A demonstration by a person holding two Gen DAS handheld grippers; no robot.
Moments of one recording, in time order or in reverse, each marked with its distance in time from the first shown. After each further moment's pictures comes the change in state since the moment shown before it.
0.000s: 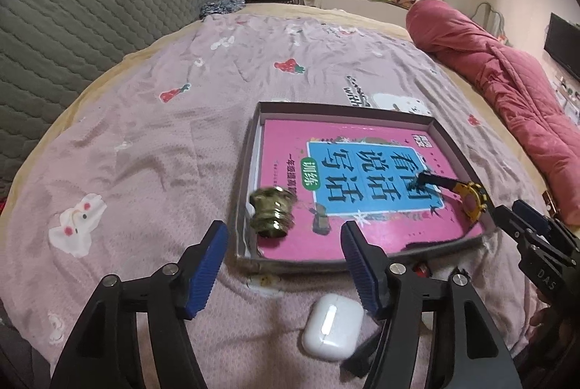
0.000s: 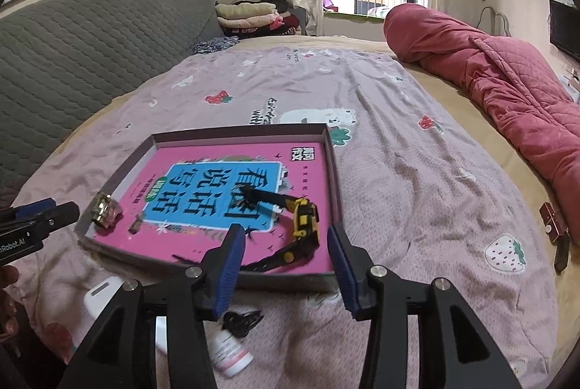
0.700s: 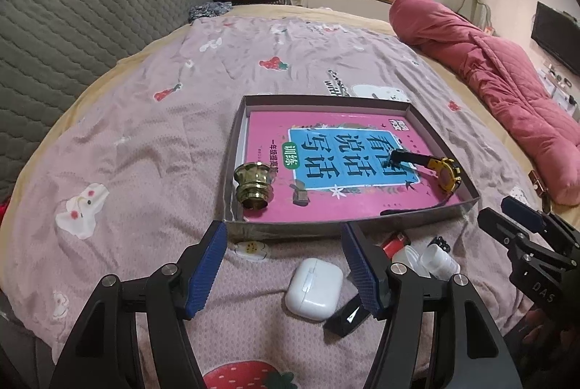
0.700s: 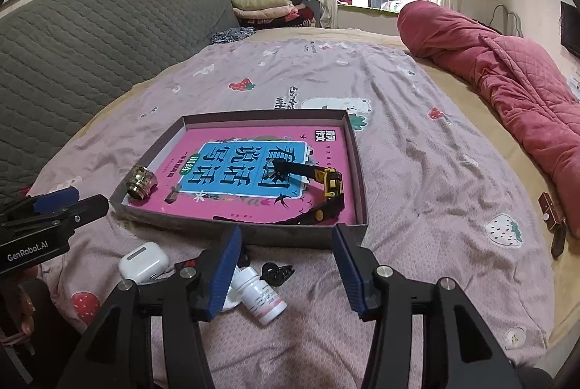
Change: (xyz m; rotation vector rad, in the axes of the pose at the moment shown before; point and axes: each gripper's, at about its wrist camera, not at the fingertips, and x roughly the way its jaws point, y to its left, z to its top) left arm -0.030 -0.011 -0.022 0.041 0.001 -0.025; right arm -0.037 0.021 -0.017 -0.023 0.034 0.040
